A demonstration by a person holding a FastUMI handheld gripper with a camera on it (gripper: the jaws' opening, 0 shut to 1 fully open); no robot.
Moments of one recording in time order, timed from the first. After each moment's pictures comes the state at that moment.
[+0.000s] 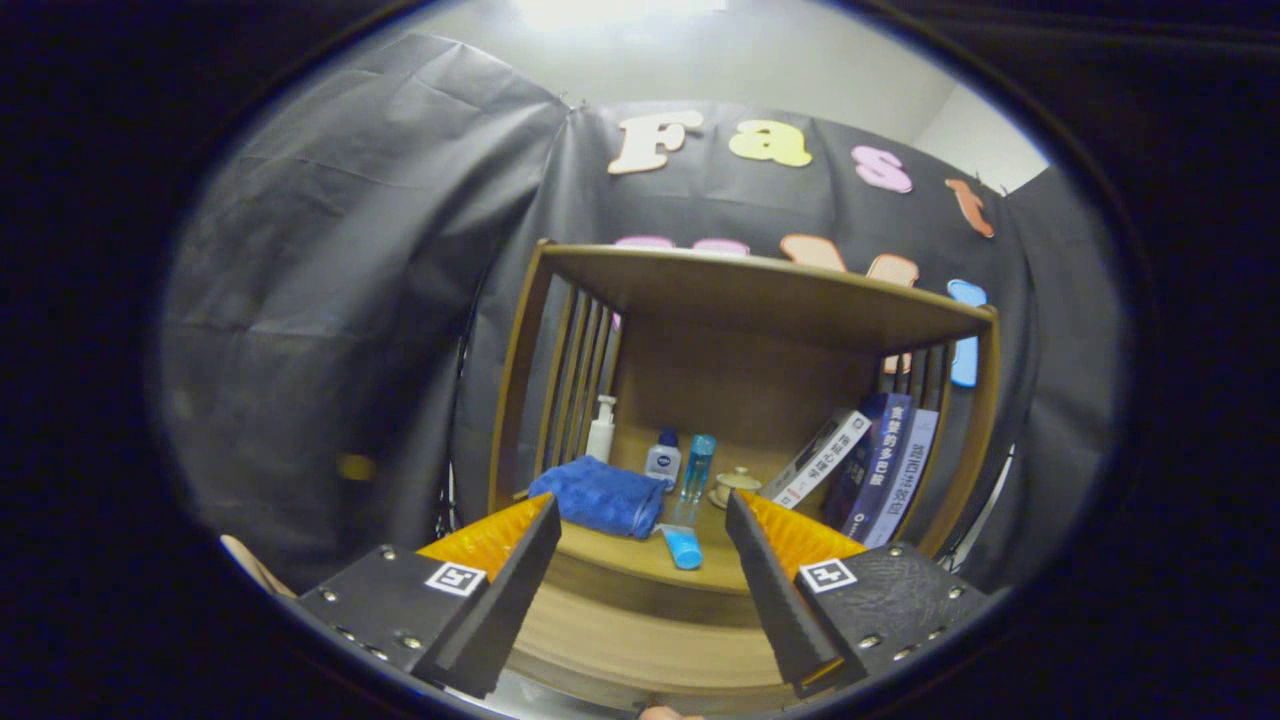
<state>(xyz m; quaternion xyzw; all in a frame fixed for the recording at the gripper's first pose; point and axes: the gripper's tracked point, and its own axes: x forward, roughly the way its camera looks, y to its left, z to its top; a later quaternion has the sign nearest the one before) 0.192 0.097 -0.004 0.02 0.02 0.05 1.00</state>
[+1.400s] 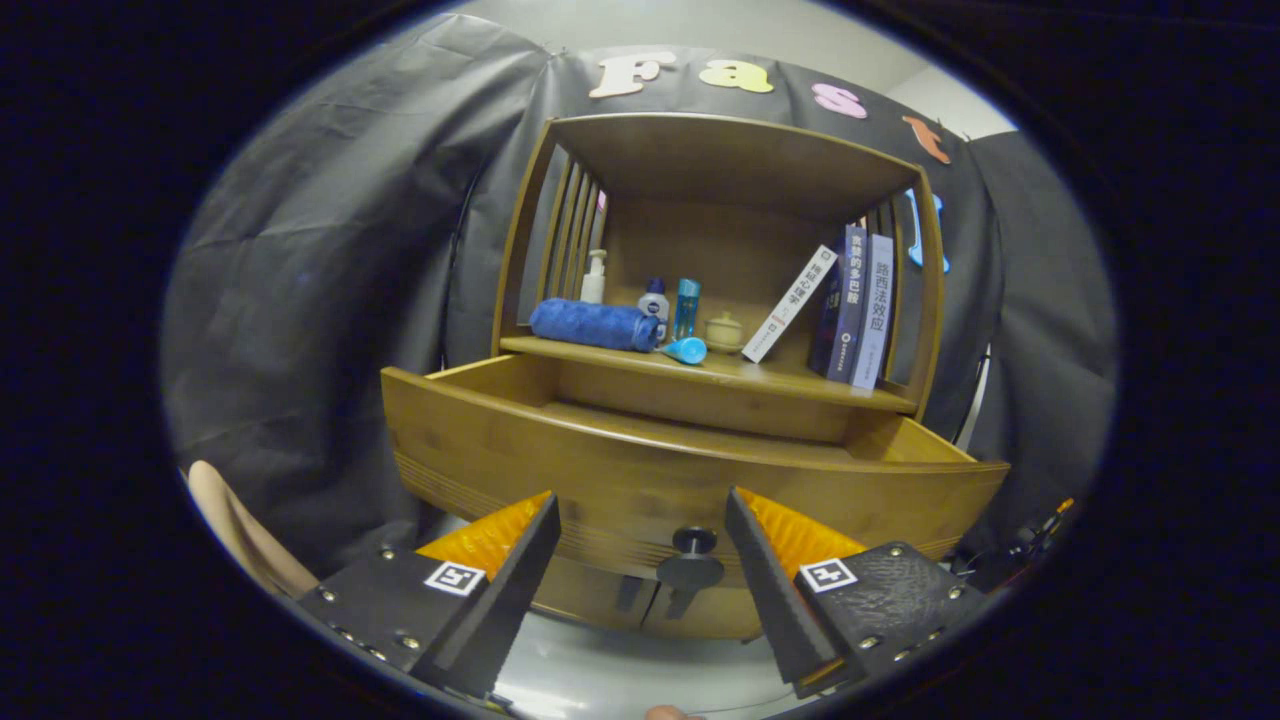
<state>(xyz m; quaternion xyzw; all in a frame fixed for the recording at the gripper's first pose) 0.104 0.108 -0.207 0.02 0.16 0.01 0.99</state>
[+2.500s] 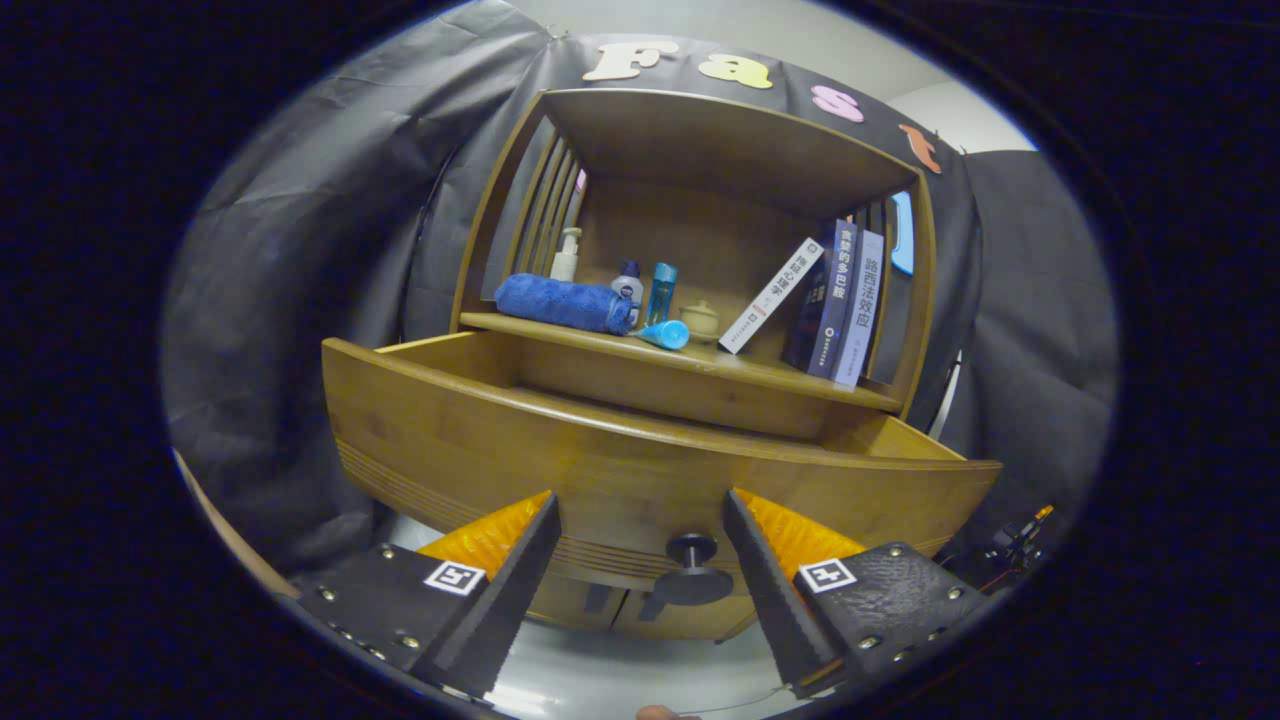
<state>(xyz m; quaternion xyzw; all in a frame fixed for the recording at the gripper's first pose) 0.130 0.105 -0.225 -0.01 0.17 -0.05 0.98</state>
